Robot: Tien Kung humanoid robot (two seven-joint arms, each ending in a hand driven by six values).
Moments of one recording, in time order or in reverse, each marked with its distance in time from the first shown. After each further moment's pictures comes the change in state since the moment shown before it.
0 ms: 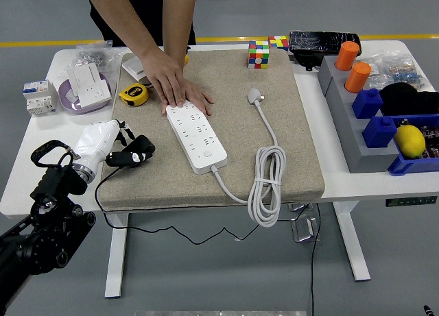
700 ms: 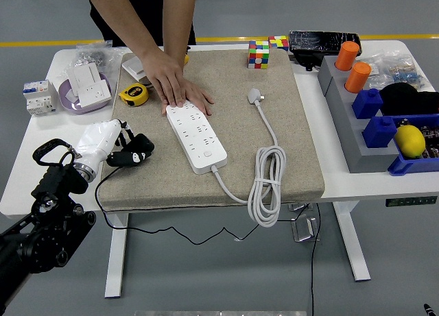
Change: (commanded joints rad) left arm -0.009 0.007 0.021 0.001 0.000 -0.008 -0.001; right arm 0.002 0.000 0.006 0.000 0.000 -0.001 0.000
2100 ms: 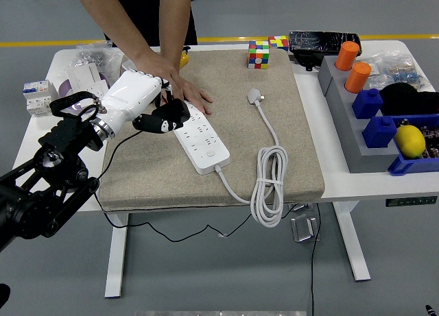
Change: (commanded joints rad) left arm -0.227 0.148 0.281 -0.227 0.000 -0.058 -0.049; right arm 0.002 -0.009 -0.015 0.002 0.003 -0.001 0.000
